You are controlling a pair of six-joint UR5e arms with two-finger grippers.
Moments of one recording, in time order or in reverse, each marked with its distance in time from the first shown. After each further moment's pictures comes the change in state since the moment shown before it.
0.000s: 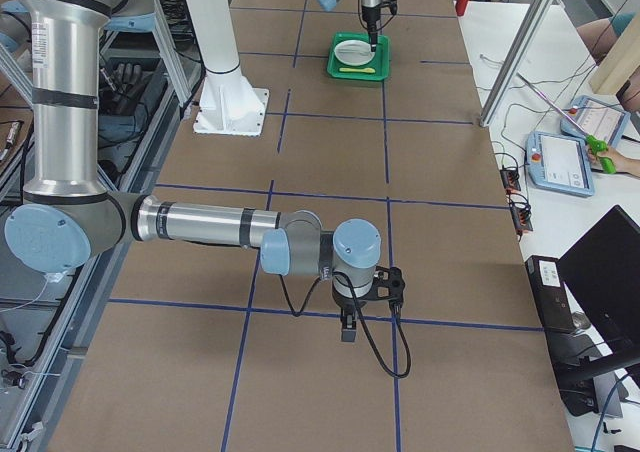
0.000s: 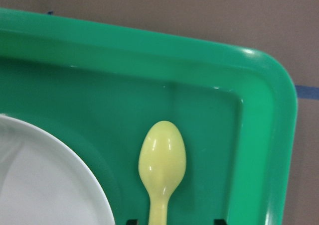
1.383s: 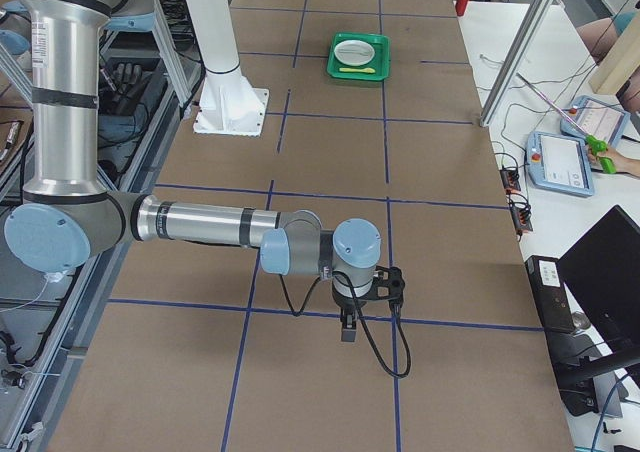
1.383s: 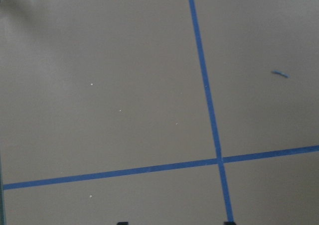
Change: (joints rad) left arm -0.800 0.205 0.391 0.114 -0.271 1.204; right arm 0.000 0.000 0.000 0.000 -0.001 0.000
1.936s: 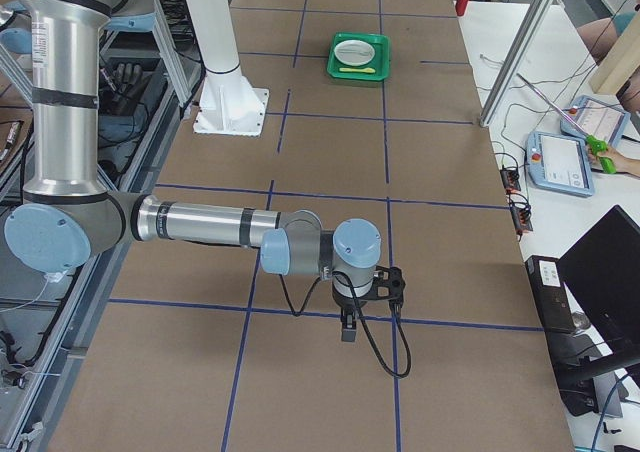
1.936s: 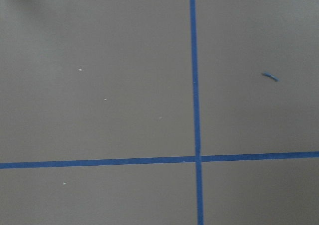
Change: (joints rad) left arm 0.164 0.039 -0.170 -0.004 0.003 -0.232; right arm 0.000 0.000 0.000 0.001 0.001 0.000
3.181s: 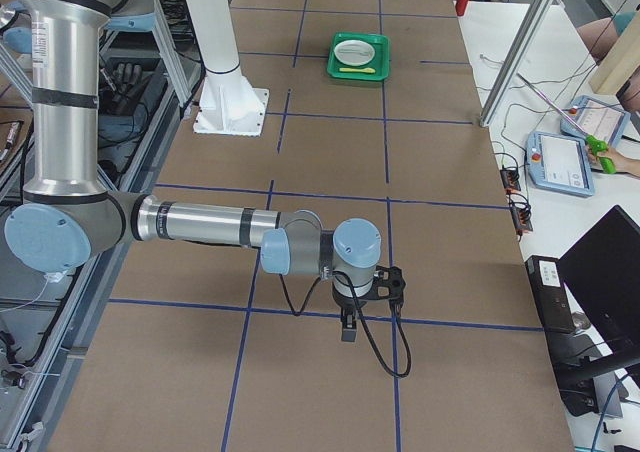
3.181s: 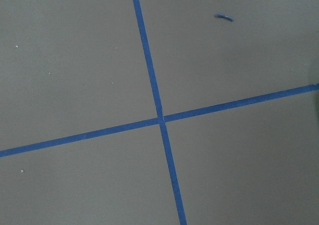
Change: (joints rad) left arm 0.025 0.139 -0.089 -0.056 -0.032 0.100; right arm 0.000 0.001 0.000 -0.001 0.000 0.000
